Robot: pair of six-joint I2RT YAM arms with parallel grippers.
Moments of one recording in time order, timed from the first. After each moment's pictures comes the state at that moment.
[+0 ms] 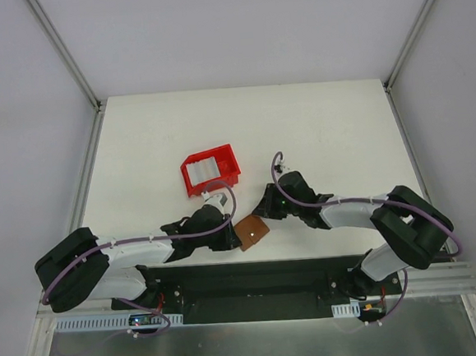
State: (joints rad) left arm -0.96 1.26 0.38 0.09 0.04 -0.91; right arm 0.78 1.50 0.54 0.28 -0.16 0.90
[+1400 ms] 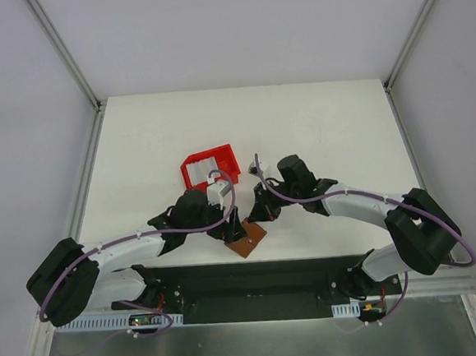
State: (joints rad) left arm -0.79 1.14 0.40 0.11 0.29 -0.50; right arm 0.73 1.44 0.70 0.03 -0.70 0.24
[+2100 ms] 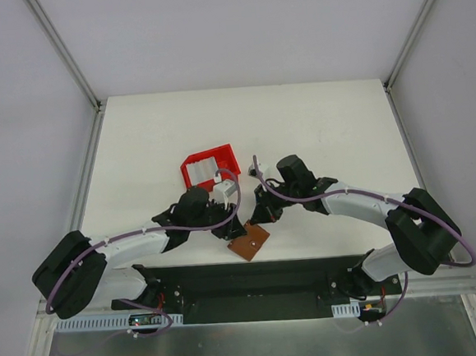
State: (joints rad) left arm -0.78 1.23 0.42 0.21 0.44 -0.47; right arm 0.72 1.44 0.74 -0.06 -0.71 0.18
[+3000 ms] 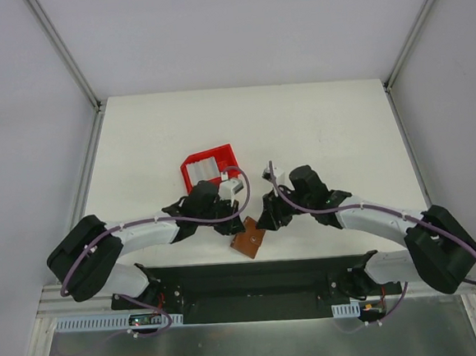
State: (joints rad) left arm -0.78 1.36 0.51 0.14 0.41 -0.43; right arm 0.71 1.25 0.58 0.01 -0.55 0.30
